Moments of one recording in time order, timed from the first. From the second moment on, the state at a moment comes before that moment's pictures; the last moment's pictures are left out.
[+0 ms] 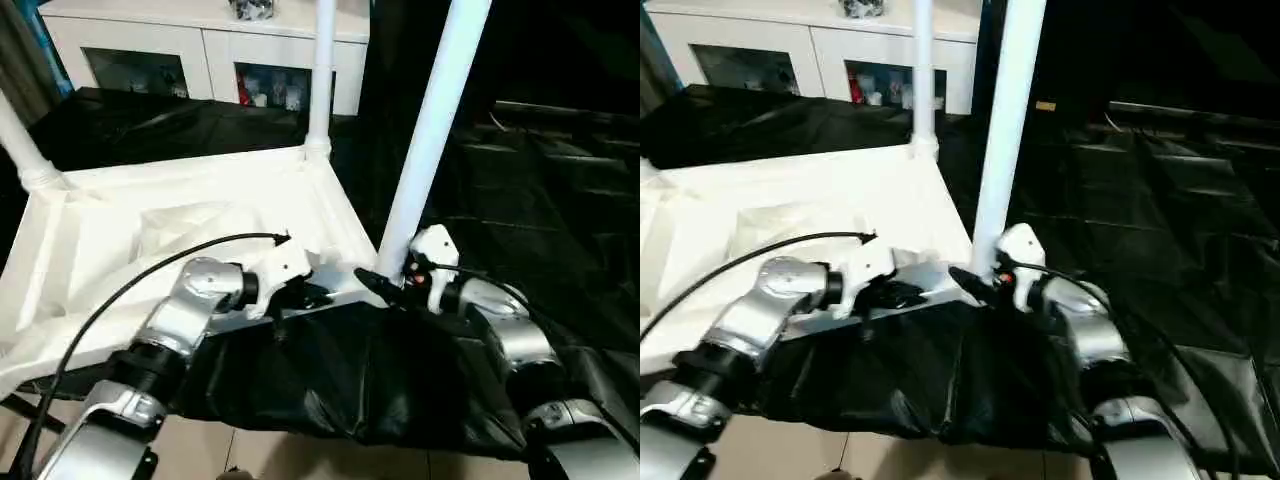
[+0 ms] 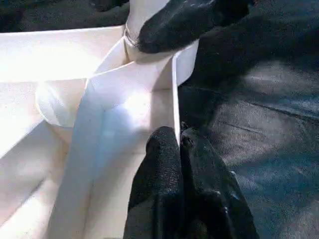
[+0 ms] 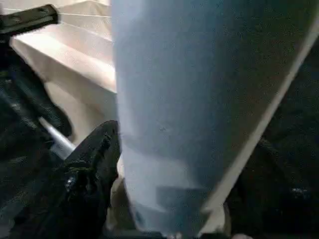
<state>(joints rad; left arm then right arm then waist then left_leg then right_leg) -0.55 0.34 -0.28 0.51 0.05 0.10 -1.10 -0.51 -0.25 0.06 0.75 0.12 -0.13 0.91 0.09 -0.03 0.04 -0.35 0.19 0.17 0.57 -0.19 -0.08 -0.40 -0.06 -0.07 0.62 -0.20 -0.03</state>
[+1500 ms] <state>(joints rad) -0.67 0.14 -0.27 0.70 0.12 0.21 -0.77 -0.69 -0.02 -0.06 0.98 0.05 -0.08 0.21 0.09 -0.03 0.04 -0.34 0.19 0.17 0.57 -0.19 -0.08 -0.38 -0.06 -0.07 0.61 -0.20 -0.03</state>
